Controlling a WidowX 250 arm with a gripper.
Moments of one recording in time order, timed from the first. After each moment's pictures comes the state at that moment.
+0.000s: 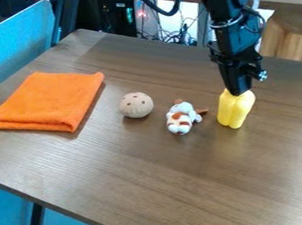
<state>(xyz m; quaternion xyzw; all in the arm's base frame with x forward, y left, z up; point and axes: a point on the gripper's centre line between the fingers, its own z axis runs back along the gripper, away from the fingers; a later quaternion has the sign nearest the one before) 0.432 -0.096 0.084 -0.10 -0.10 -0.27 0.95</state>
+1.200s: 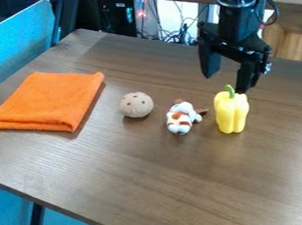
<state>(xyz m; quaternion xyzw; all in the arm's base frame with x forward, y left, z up) 0.395 -0.092 0.124 0.02 -0.06 -0.17 0.98</state>
